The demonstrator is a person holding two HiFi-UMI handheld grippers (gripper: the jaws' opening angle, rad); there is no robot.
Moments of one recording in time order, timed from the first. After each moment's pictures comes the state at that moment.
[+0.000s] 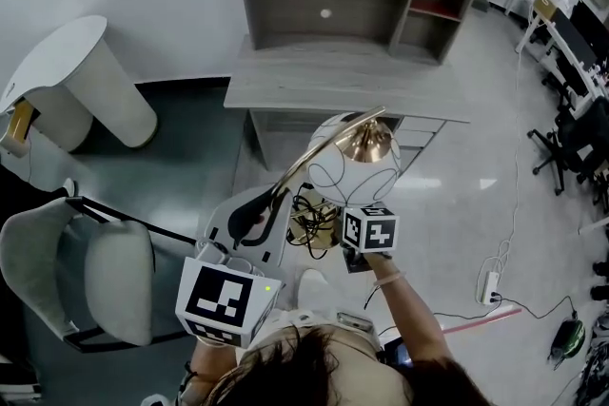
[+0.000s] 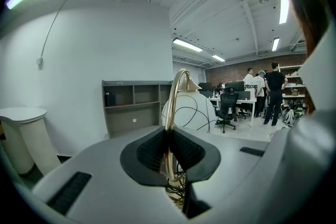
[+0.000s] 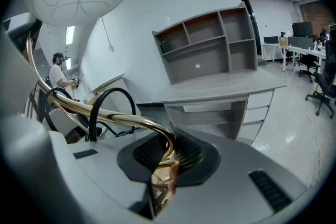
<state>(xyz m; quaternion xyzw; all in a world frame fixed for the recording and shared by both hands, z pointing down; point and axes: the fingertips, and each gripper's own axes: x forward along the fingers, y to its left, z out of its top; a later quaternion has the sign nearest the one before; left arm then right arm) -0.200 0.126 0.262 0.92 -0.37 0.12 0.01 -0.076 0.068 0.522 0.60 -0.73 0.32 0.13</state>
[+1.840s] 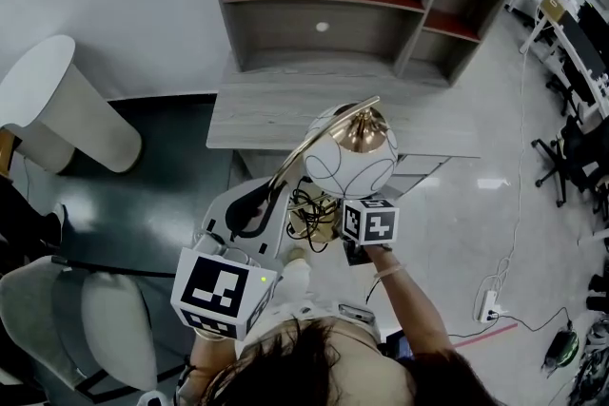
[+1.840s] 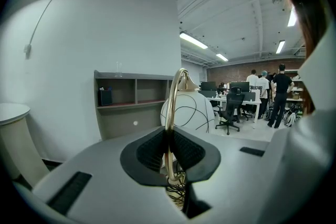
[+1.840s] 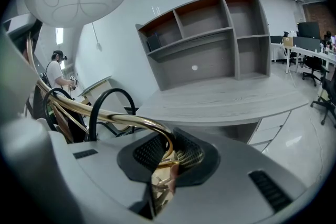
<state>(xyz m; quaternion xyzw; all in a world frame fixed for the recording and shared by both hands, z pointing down) -0.145 -0.069 0.272 0.93 -0.35 0.13 0.03 -0.017 -0.118 0.531 0.60 -0.72 0.32 0.14</state>
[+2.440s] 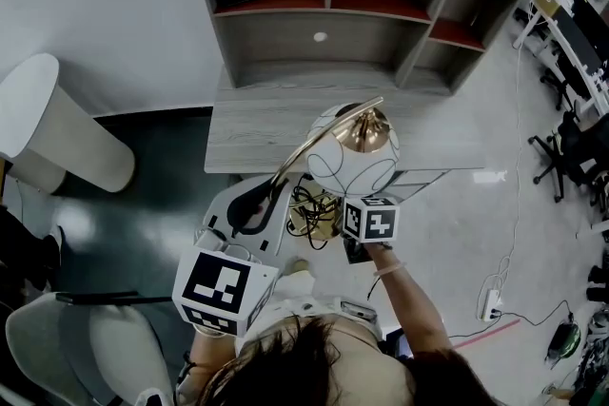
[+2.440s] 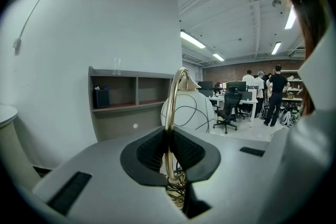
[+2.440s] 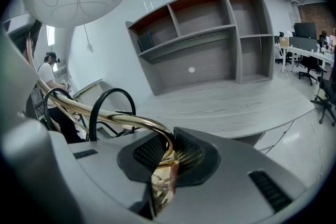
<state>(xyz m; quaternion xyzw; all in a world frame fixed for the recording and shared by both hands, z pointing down) -0.144 -0.139 0.269 0.94 -0.33 0.13 0.03 -0.013 -0.181 0.528 0.62 -0.70 0.33 0.13</state>
